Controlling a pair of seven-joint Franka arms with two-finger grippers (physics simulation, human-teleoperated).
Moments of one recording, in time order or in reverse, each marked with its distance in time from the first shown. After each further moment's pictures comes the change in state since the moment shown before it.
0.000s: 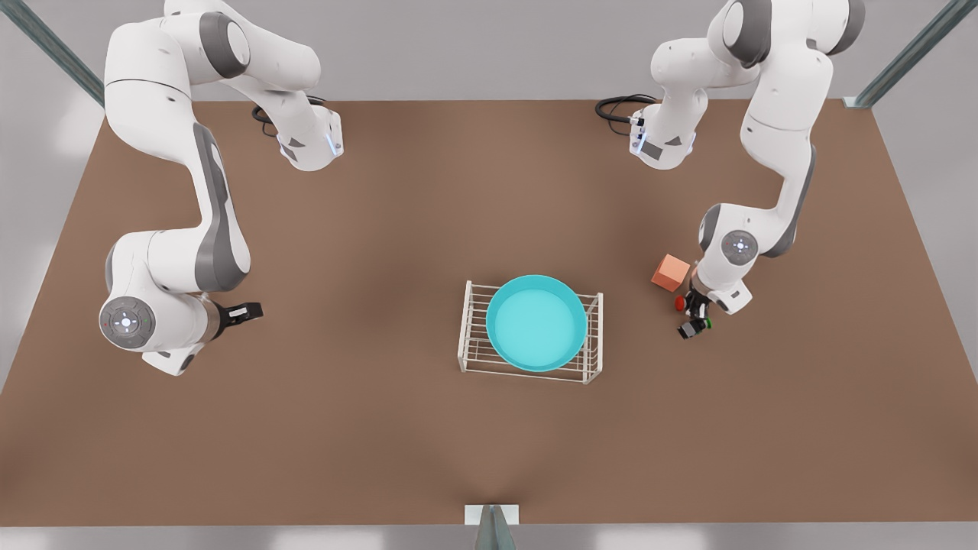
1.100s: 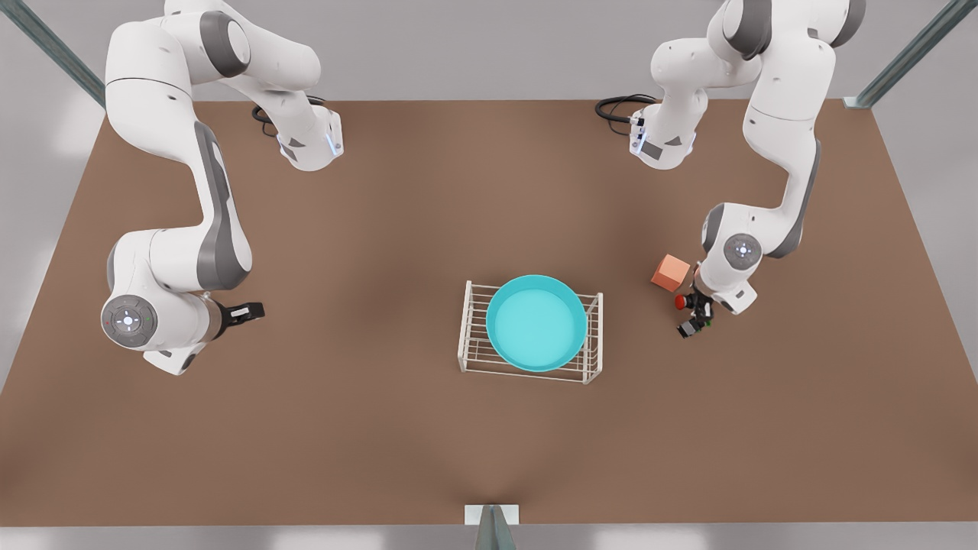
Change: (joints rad) left arm -0.001 -0.035 -0.010 0.021 -0.003 -0.129 -0.063; right arm 0.003 -0.003 0.005 0.002 0.000 0.000 0.015
